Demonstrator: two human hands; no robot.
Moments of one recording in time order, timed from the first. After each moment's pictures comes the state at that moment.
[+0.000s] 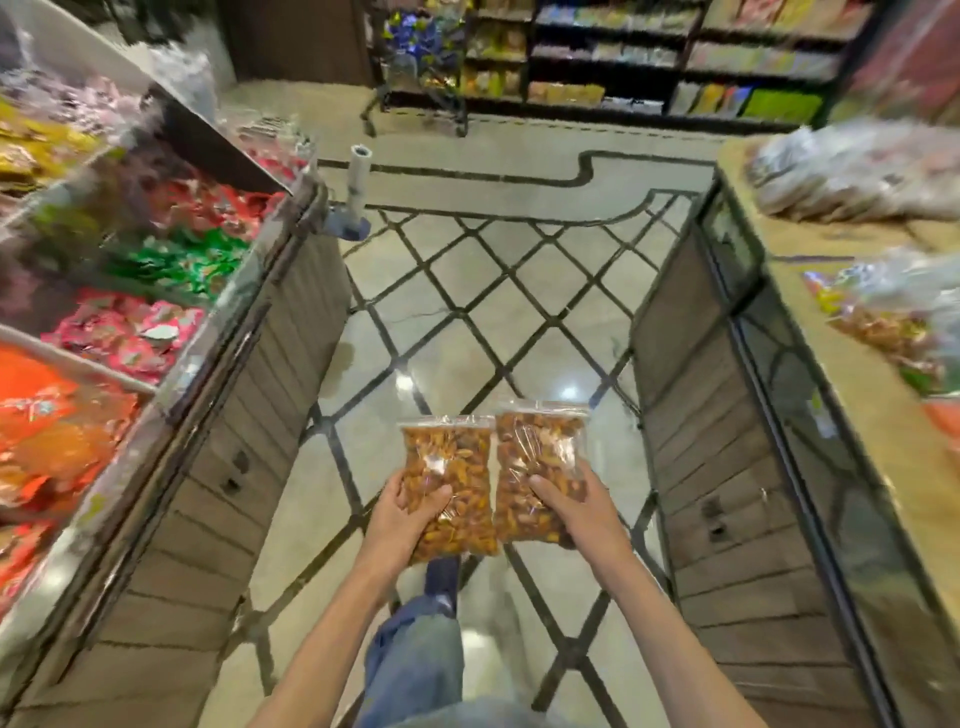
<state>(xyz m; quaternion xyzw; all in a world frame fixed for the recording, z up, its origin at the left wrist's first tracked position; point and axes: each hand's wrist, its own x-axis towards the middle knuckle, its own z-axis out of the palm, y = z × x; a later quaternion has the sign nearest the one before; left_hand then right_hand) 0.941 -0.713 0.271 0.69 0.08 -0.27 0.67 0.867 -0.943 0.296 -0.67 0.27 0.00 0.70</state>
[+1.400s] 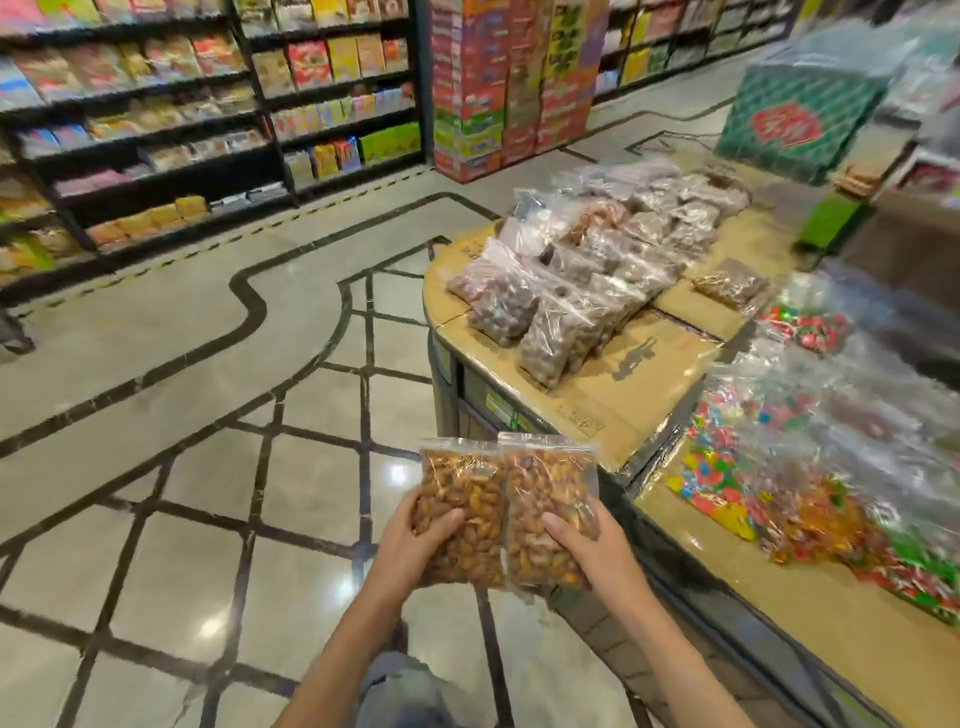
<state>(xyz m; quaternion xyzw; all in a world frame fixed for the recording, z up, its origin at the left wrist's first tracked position) 1.600 -1.446 0.286 0.66 -0.29 -0.49 0.49 1.364 -1.532 0.301 -0.51 0.51 -0.28 0.63</state>
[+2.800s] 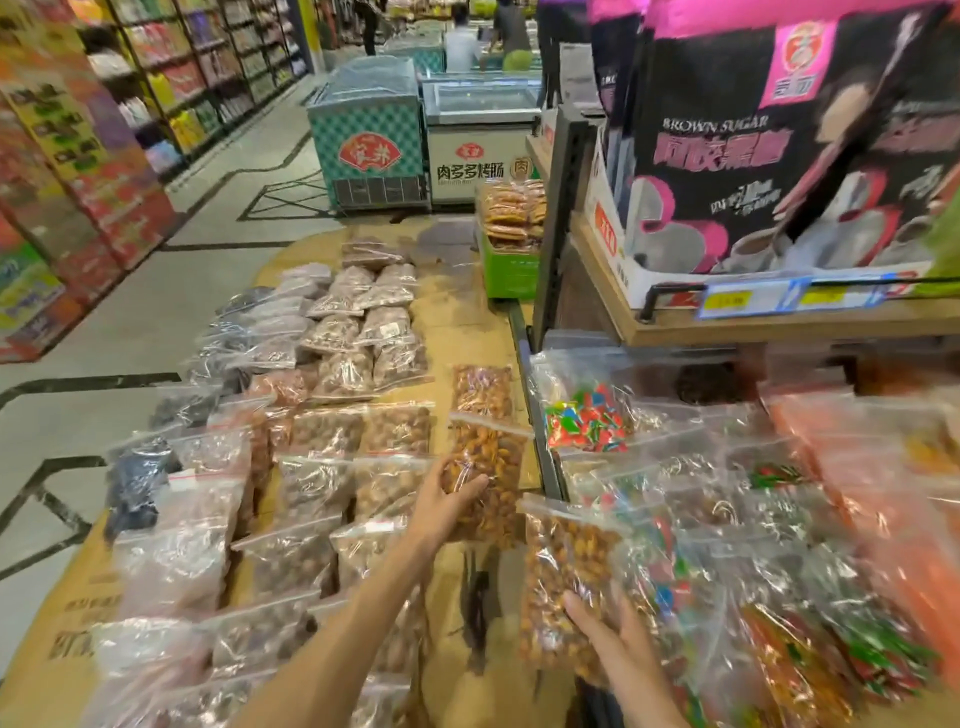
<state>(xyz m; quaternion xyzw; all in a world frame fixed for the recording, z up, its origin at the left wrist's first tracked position) 1.425 -2.113 0.291 0.49 -0.56 -0.63 0.24 1.290 -1.876 0.283 -0.14 0.66 -0.56 0.48</state>
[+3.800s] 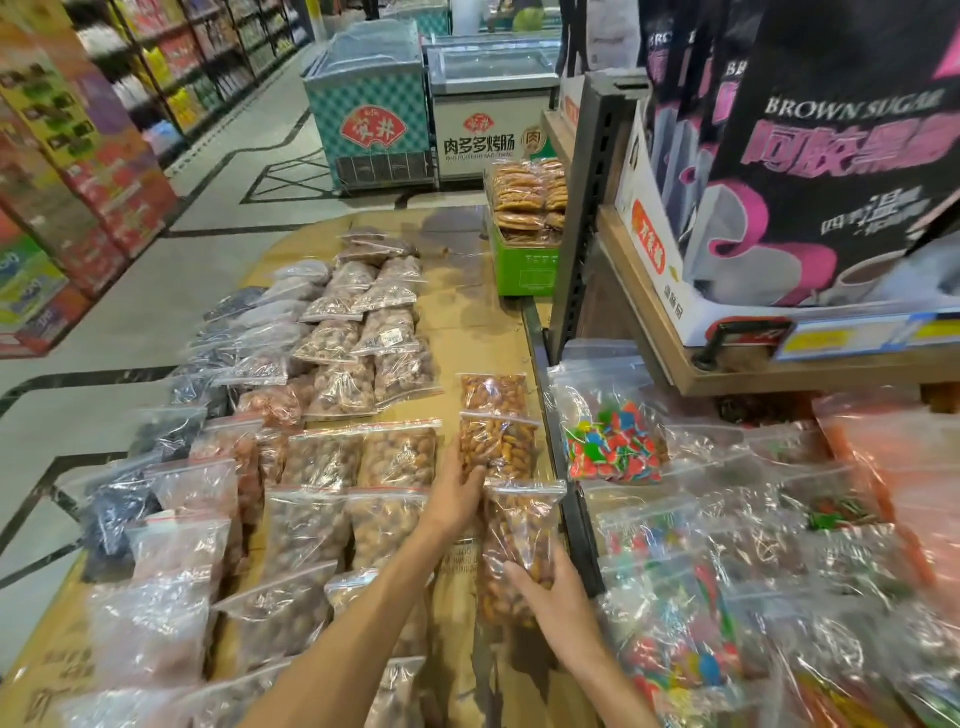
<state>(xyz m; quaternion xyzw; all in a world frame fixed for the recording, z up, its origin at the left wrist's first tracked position) 1.369 -2.193 0.278 0.49 -0.67 -0.51 0.20 1.288 -2.020 0.248 -0.25 0.74 -0.44 0.44</state>
